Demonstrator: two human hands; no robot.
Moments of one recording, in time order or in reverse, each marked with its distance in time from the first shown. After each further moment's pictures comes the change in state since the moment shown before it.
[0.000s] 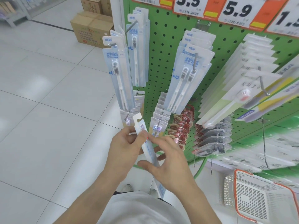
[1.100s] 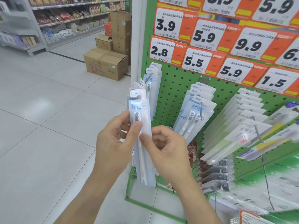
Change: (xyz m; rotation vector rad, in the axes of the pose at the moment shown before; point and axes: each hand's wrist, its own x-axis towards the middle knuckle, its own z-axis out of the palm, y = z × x) left_hand 0.015 0.094 -0.033 0.103 0.115 0.648; right_hand 0.074 -0.108 -0.026 0.463 0.169 -0.143
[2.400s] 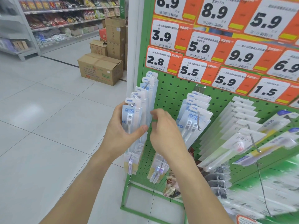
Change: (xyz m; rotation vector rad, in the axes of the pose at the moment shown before) left_hand 0.064 -0.035 0.009 0.051 -0.183 -0.030; right_hand 0.067 -0.015 -0.004 -0.766 -0.031 0.057
